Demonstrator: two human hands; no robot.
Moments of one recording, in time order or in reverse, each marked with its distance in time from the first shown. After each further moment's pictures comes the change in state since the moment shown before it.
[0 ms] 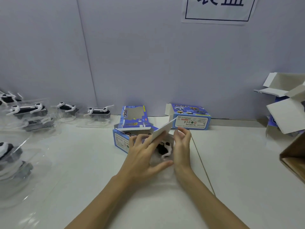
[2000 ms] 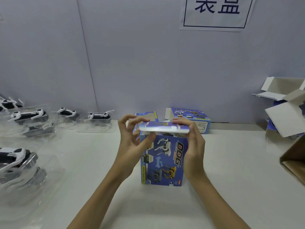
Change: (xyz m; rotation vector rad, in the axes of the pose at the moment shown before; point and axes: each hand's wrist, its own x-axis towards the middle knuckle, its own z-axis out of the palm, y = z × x) left_hand 0.033 0.011 -0.049 -1.161 0.271 -0.336; right_hand -0.020 -0.045 -0.016 -0.044 -0.192 -0.595
